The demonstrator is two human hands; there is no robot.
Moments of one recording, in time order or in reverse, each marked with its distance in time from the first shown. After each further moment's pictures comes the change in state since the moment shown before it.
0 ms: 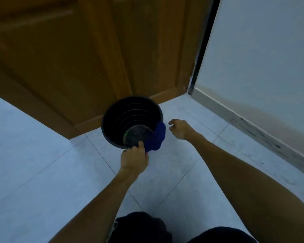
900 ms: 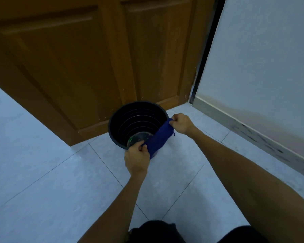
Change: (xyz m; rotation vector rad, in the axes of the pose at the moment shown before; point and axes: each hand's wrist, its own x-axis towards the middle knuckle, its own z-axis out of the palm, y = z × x) left_hand -0.003 -0.014 0.024 -0.839 0.443 -0.345; right_hand 0.003 -0.036 0.003 0.104 0.231 -0.032
